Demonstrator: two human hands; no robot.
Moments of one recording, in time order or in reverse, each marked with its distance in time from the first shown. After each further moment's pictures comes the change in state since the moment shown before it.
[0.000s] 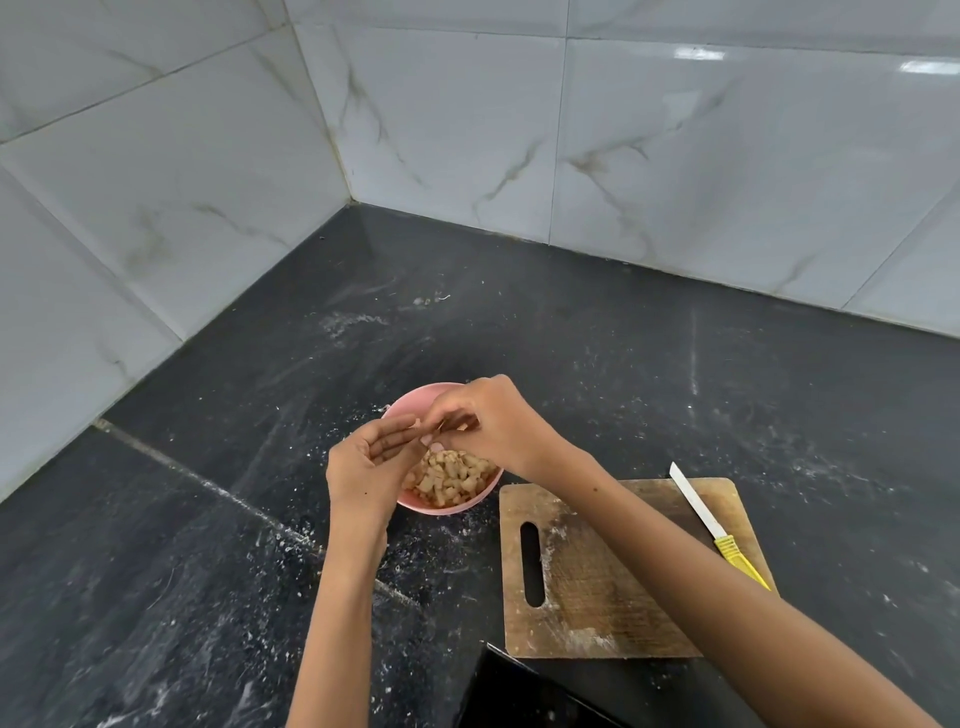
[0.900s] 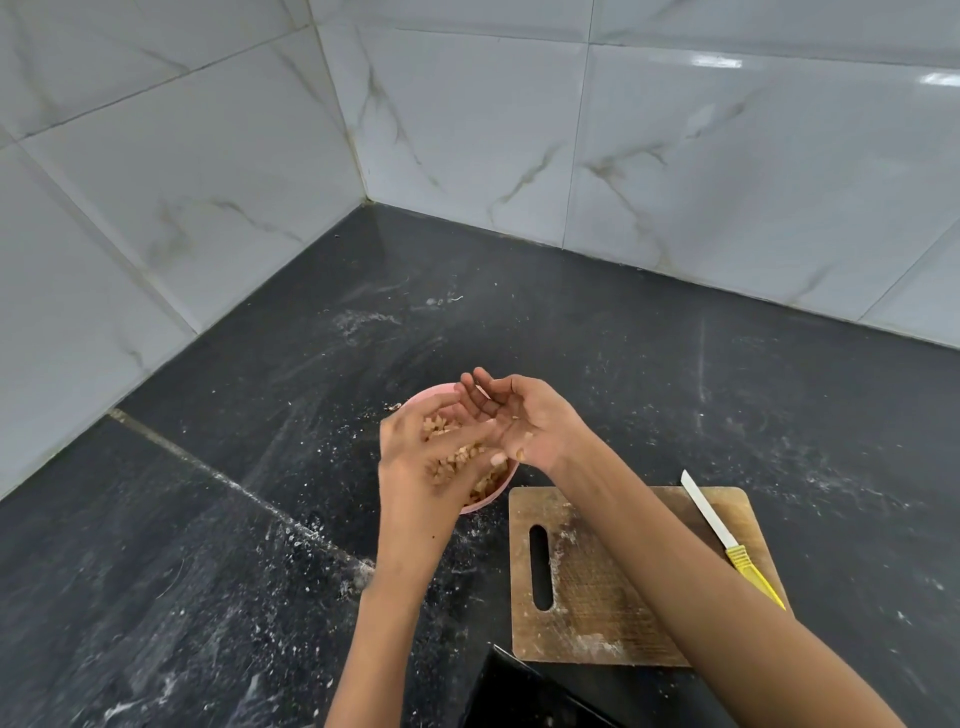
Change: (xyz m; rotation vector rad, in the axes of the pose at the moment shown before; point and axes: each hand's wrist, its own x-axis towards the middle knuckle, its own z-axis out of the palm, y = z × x) left_hand -0.021 0.002 0.019 0.399 -0.044 0.652; right_hand 0.011 0.004 0.000 1.631 0.360 0.939
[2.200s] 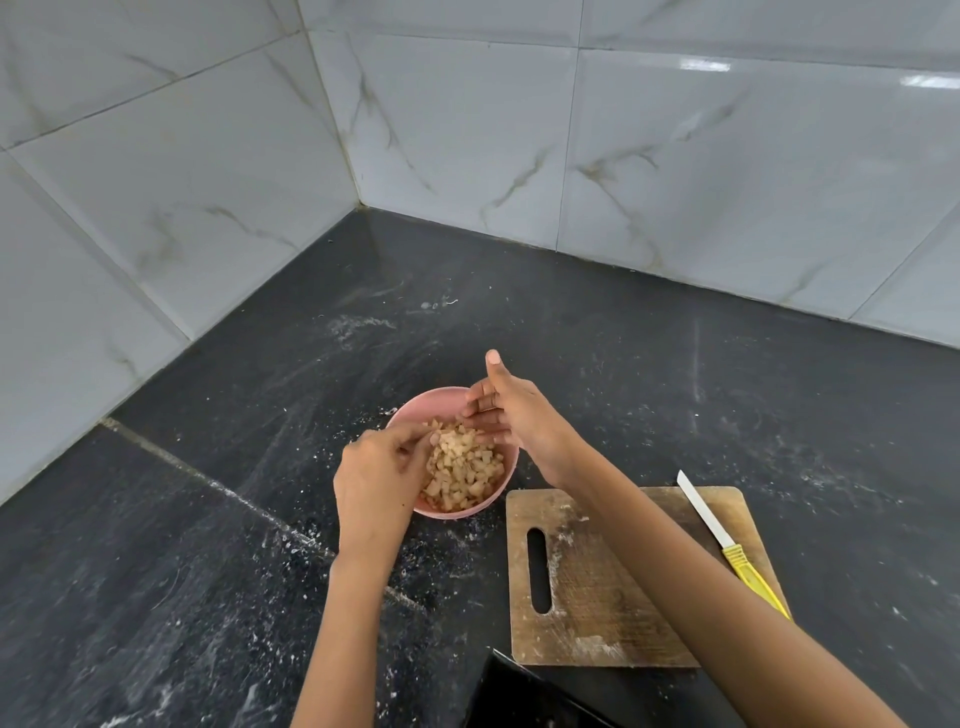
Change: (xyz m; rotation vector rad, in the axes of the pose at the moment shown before) left_hand 0.014 -0.031 -0.013 0.260 -0.039 -0.345; right_hand -0.005 0.002 -0.002 -0.919 0.101 -0.348
